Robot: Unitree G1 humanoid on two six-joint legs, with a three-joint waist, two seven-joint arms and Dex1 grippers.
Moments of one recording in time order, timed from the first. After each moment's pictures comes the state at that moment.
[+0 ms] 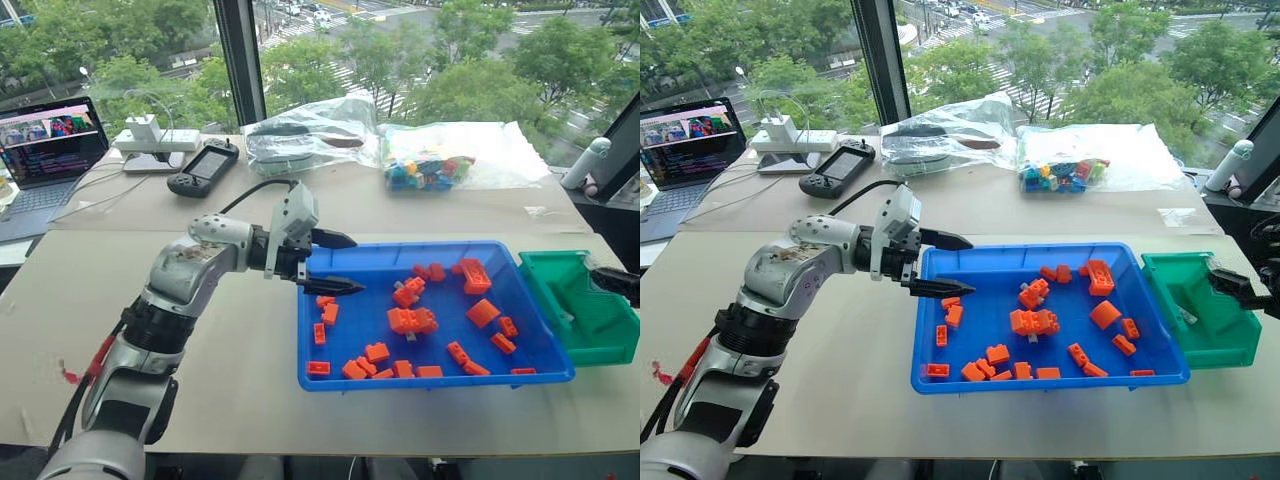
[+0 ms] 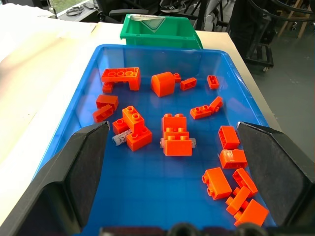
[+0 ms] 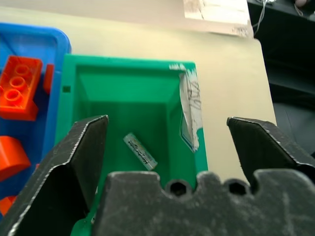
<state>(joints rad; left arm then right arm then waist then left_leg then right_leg) -0.82 0.52 -0.21 -0.05 -0.45 0.65 -1.19 -0.33 -1.09 -0.58 -0.20 0.22 1.22 0.81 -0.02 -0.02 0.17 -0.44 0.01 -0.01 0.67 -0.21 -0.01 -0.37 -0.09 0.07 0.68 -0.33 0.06</state>
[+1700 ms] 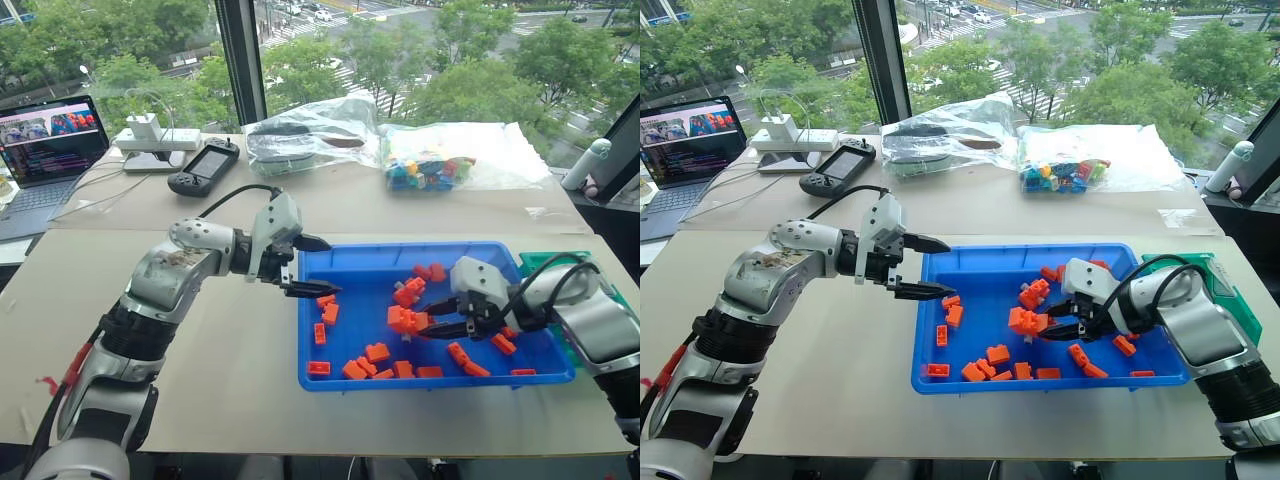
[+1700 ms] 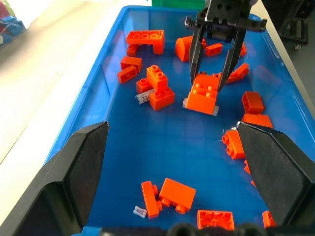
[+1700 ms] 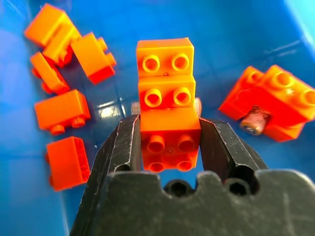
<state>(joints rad) -0.78 0.61 -0.21 -0.06 -0.40 0.65 -1.18 -0.42 -0.99 0.13 -0.13 0.29 0.51 1.28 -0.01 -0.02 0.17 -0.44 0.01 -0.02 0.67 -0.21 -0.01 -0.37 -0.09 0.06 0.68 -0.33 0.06</state>
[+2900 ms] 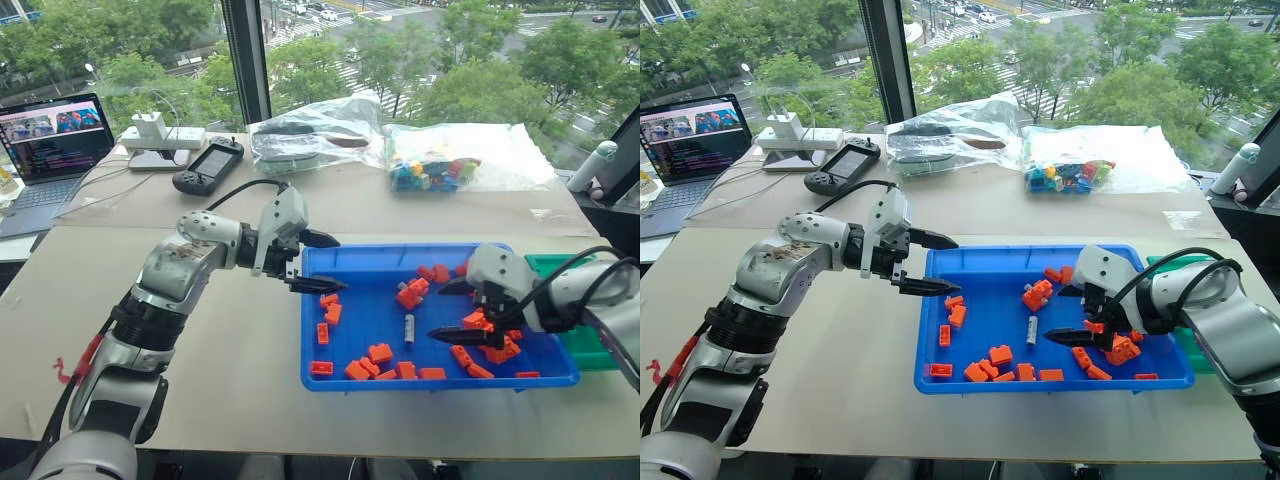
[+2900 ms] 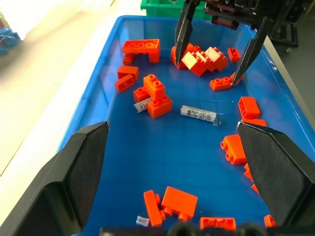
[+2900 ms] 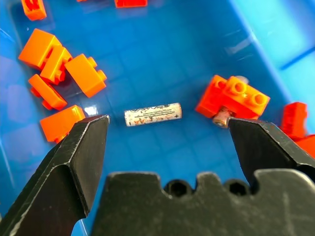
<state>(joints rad) -0.82 0.57 -0.22 -0.01 -0.38 0.61 -1.21 -0.38 -1.08 0.08 -0.38 0.36 0.75 1.11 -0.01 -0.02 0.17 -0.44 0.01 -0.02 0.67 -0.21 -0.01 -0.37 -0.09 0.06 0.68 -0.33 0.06</state>
